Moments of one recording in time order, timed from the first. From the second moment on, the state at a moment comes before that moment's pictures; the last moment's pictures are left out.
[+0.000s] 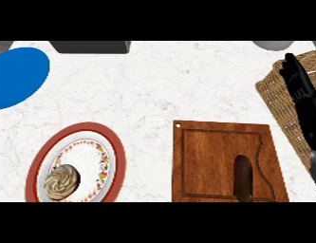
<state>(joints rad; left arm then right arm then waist) -0.17 0.60 -0.01 -1.30 0.09 0.39 -0.11 -0.24 -0.50 0.15 -1.67 -0.10 -0.22 0.11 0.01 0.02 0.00</state>
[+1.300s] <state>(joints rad) -0.10 0.30 -0.15 -1.52 0.26 0.31 -0.08 -0.02 -0.33 0.38 -1.56 1.25 -0.51 0.84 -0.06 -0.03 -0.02</state>
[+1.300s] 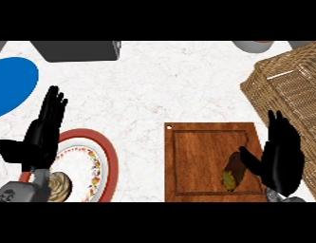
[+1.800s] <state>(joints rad) -0.08 0.28 -0.18 -1.55 0.25 0.31 -0.08 -0.03 -0.10 0.48 -1.63 1.48 -0.07 1.12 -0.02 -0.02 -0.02</state>
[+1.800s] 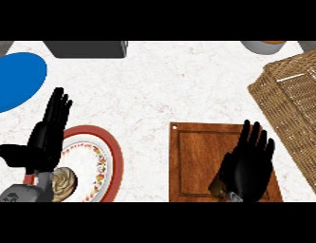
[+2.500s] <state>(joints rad) -0.07 0.27 -0.20 -1.60 0.24 0.32 -0.05 -0.03 -0.02 0.54 -1.74 1.60 0.23 1.23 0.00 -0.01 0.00</state>
